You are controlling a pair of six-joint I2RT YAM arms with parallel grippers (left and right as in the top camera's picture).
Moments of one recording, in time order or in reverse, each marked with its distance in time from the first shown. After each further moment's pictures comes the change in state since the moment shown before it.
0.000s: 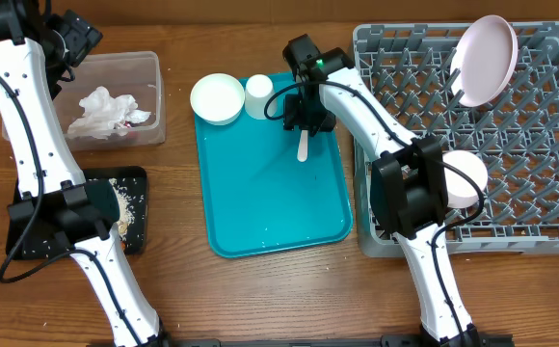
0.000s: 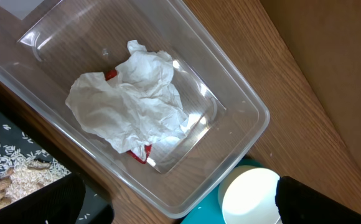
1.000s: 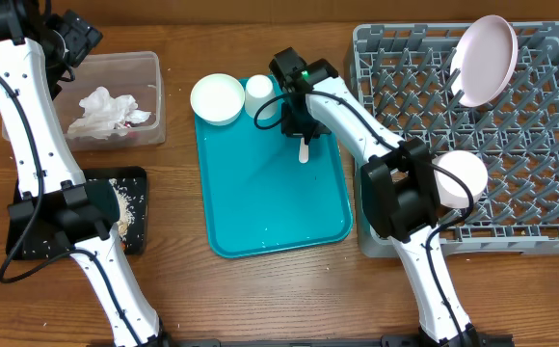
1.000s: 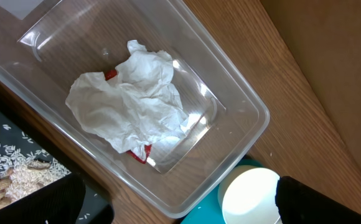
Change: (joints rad) left arm 0.000 0.000 0.000 0.000 0.000 0.000; right arm 0.046 0.011 -0.030 -0.003 0.154 0.093
